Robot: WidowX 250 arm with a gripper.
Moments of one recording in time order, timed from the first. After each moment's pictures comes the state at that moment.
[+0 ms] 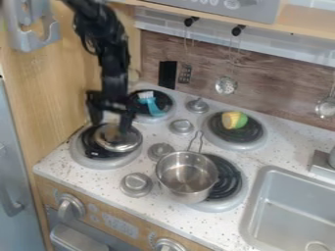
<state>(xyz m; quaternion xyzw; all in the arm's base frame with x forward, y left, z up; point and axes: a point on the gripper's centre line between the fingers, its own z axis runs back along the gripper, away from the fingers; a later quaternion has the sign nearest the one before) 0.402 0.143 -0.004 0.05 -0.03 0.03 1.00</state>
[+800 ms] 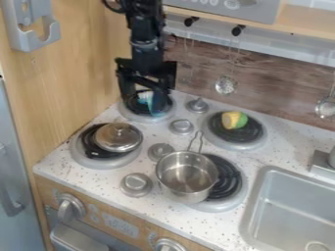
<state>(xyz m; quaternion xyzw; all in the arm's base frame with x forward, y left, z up) 0.385 0.053 0.053 0.02 -0.06 -0.06 1.00</state>
